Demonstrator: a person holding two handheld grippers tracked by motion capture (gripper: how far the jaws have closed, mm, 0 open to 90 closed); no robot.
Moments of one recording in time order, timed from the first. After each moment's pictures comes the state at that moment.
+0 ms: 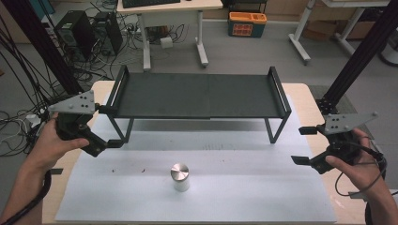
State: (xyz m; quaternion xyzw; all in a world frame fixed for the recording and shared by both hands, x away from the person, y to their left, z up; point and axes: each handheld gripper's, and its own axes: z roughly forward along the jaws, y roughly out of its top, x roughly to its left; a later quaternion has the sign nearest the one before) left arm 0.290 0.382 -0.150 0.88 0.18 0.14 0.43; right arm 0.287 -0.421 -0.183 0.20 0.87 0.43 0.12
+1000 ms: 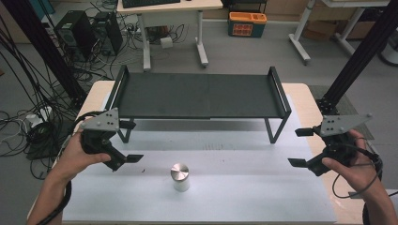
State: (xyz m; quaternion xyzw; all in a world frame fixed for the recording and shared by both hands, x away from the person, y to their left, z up) left arm 0.295 0.340 -0.191 0.89 0.16 0.11 0.41; right arm 0.286 -0.413 -0.183 0.19 0.88 0.42 0.11
